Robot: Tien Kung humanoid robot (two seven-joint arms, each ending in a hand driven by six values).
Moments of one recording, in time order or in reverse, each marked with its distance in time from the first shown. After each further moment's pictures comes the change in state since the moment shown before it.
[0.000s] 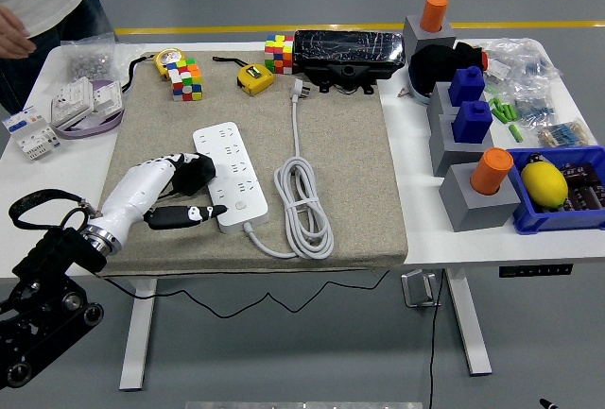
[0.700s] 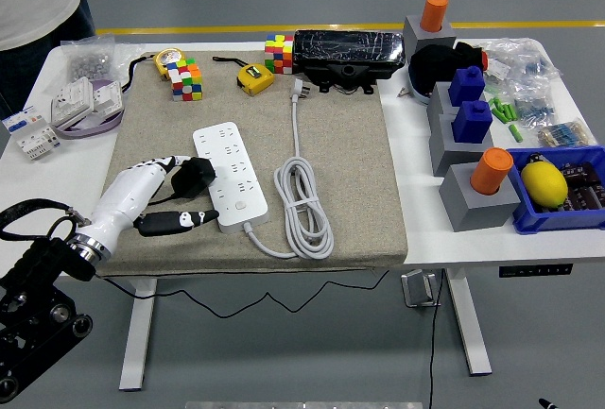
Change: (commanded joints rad) left arm 0.070 0.027 -0.037 -0.039 0.019 0.021 -0.021; right arm 0.001 -0.001 0.003 0.001 -0.003 0.006 -0.006
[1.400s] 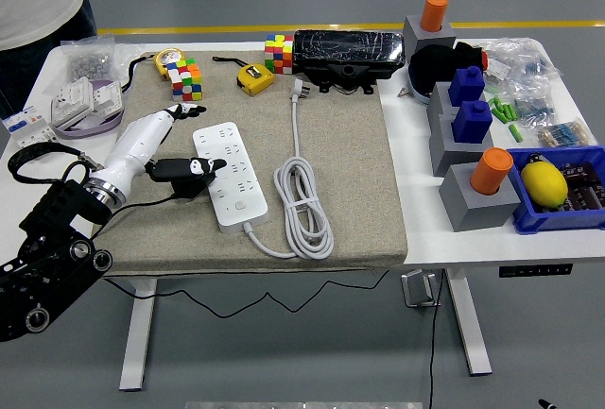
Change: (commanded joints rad) left arm -0.147 -0.065 -0.039 0.104 -0.065 0.004 -0.070; right arm -0.001 0.000 -0.003 -0.002 0.002 0.000 0.000
